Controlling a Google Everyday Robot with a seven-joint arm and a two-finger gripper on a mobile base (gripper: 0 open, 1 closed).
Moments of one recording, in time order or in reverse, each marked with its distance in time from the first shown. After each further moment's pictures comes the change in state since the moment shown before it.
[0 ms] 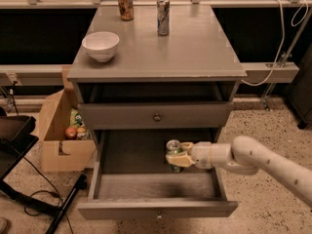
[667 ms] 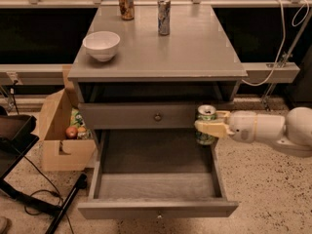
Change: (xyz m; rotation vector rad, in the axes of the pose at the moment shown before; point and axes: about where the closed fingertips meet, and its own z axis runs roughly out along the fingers) arm -0.148 0.023 -0.144 0.116 -0.113 0.014
